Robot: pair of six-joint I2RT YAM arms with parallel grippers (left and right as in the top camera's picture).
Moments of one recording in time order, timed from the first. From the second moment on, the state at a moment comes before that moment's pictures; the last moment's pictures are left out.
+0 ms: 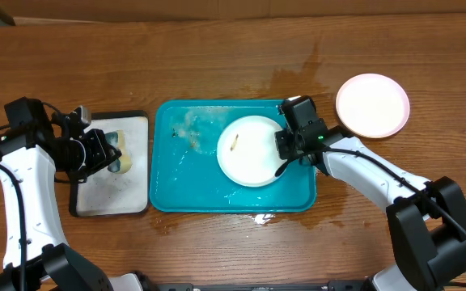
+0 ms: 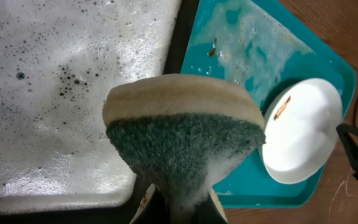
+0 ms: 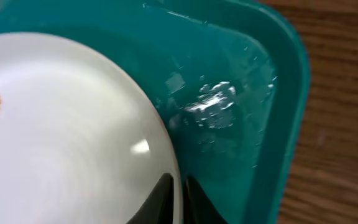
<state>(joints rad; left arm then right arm) 0.46 1.51 1.22 -1.12 0.49 0.00 0.47 1.74 1.02 -0.36 0.10 0.17</state>
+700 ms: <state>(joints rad) 0.46 1.51 1.22 -1.11 0.49 0.00 0.47 1.74 1.09 -0.72 0.00 0.64</state>
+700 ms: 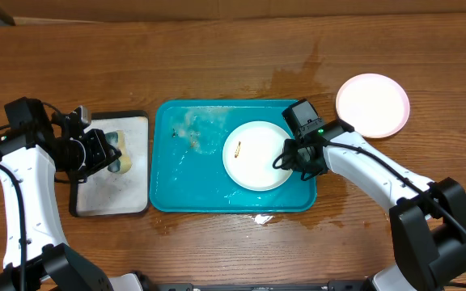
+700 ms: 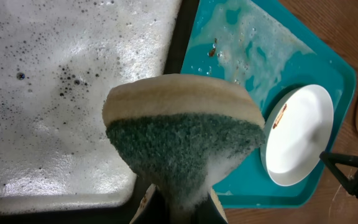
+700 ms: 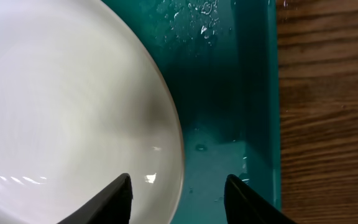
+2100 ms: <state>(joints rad) -0.33 1.52 1.22 -0.74 0.32 -0.23 0.47 1.78 1.04 -0.59 -0.07 0.78</state>
